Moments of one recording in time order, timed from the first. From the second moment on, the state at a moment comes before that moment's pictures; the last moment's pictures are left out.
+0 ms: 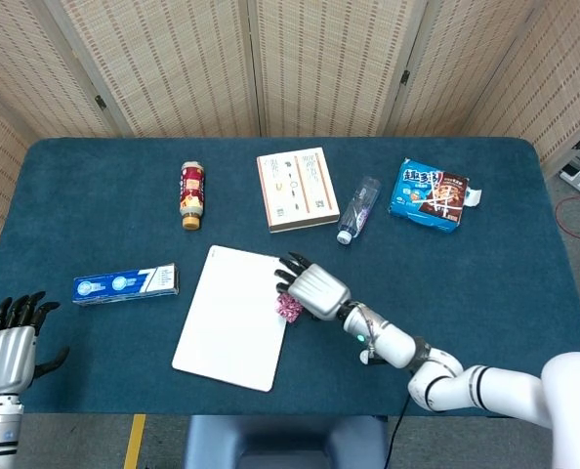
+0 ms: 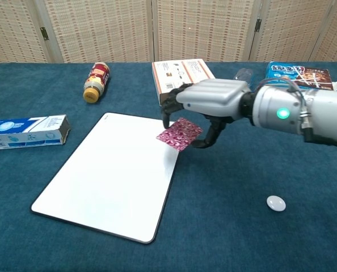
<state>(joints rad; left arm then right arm) -0.11 -1.23 -0.08 -1.66 1.34 1.46 0.26 0.91 -1.57 0.17 -1.39 -1.43 0.72 -0.28</state>
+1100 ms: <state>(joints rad) -0.11 -1.24 -0.08 -1.67 1.35 1.45 0.26 0.88 -1.42 0.06 -1.54 -1.41 0.83 -0.30</state>
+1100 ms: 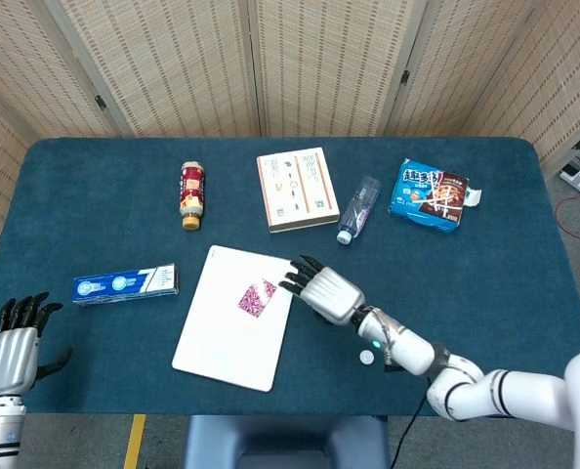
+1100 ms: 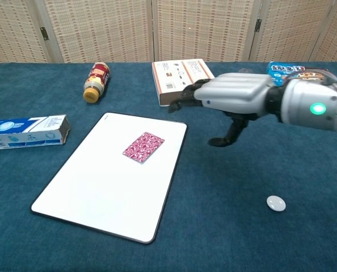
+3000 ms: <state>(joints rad) -0.11 -1.24 -0.07 -1.69 1.36 1.47 0.27 0.59 -1.41 -0.16 -1.41 -1.72 1.01 -0.14</state>
